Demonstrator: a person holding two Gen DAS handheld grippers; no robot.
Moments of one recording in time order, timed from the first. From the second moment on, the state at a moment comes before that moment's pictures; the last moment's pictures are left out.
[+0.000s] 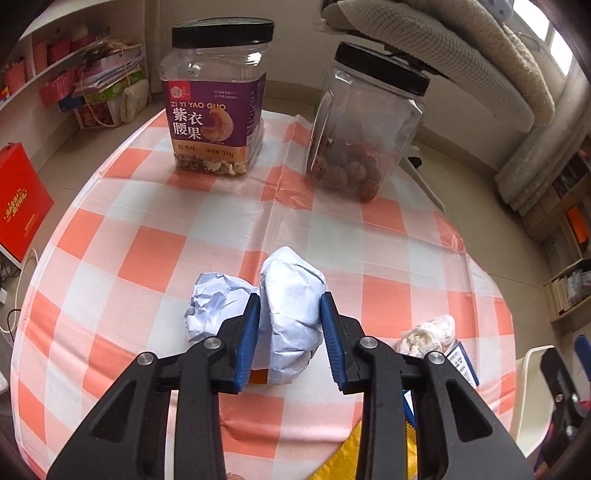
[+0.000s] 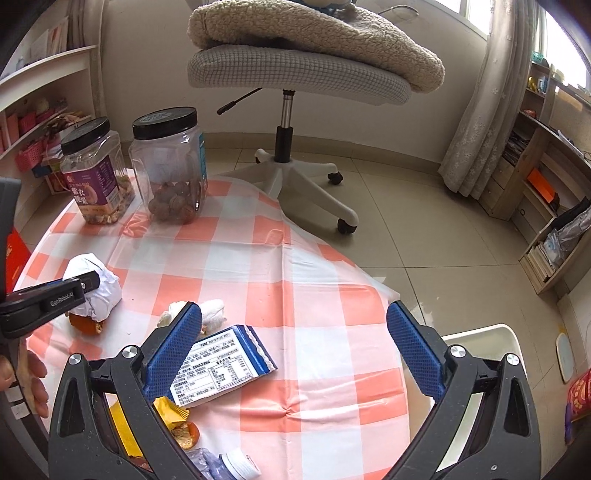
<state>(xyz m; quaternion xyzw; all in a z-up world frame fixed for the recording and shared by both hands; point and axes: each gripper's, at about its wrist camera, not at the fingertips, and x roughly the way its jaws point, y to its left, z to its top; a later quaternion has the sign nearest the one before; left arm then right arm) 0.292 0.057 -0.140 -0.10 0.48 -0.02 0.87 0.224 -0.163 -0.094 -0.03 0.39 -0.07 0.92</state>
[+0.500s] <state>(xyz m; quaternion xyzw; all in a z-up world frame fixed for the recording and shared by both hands) 0.220 0.166 -0.036 -0.17 0.39 0.04 0.90 0.262 -0.020 -0.142 -0.13 0.48 0.16 0.85</state>
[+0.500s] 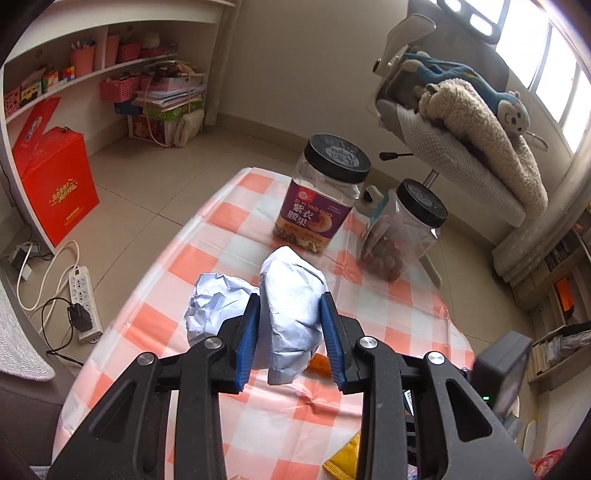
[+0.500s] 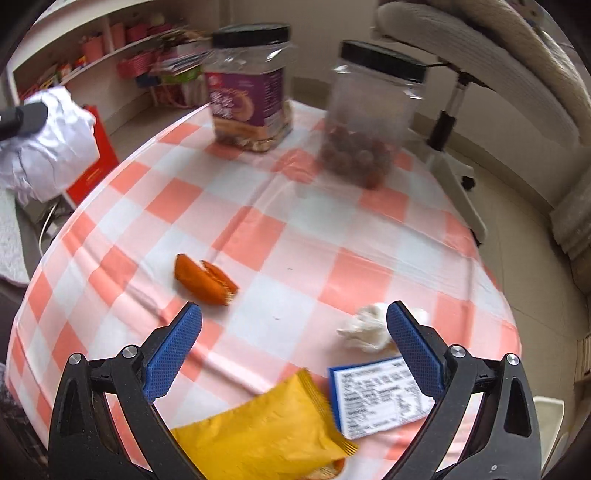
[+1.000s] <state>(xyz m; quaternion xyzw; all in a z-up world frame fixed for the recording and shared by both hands) 0.207 0.200 -0.022 -0.19 0.38 0.04 0.91 0.288 0.035 -0.179 -0.11 0.54 0.21 0.81</state>
